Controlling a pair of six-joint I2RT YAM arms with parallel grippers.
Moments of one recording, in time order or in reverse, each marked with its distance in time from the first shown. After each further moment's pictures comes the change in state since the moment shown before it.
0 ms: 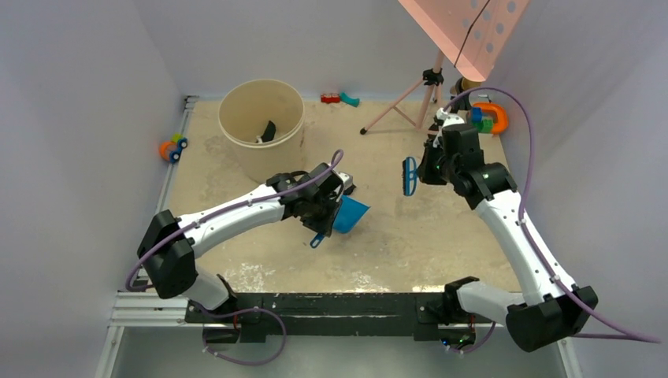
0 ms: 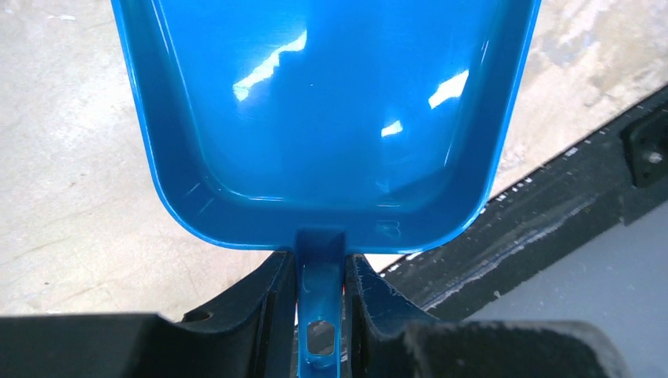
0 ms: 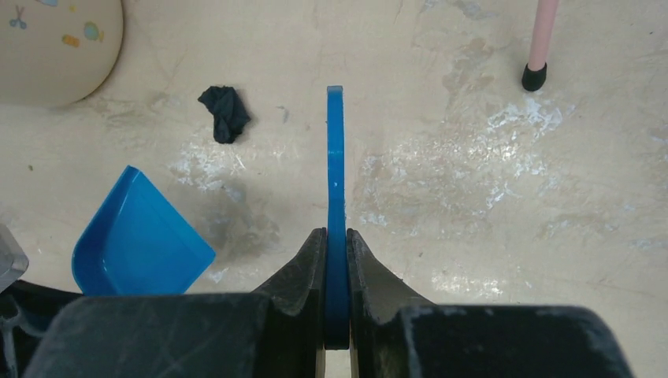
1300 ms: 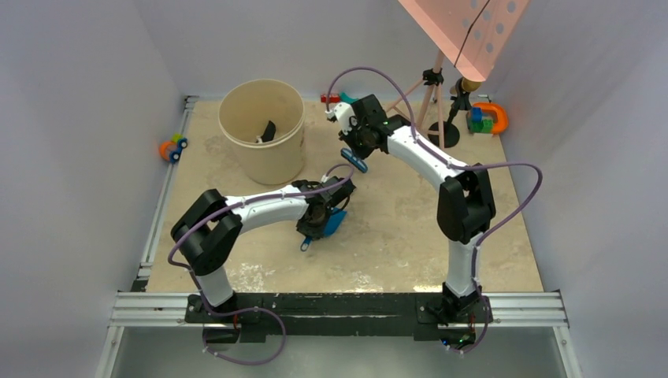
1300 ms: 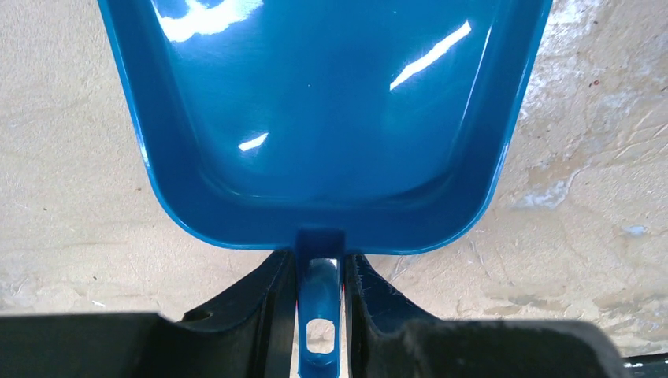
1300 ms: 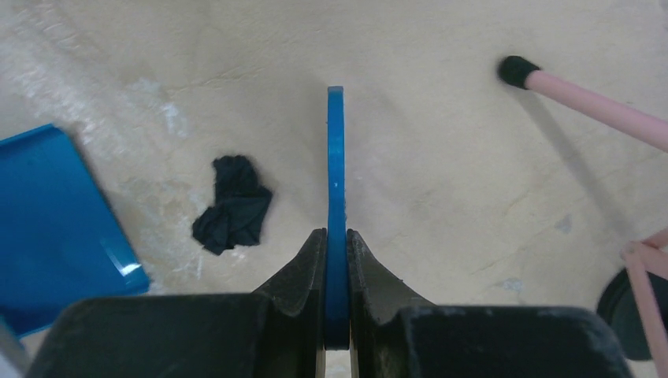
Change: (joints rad) left arm 0.025 0.249 -0.069 0.042 -0.262 -0.062; right arm 0.220 0.828 0.515 0.158 -0.091 -0.680
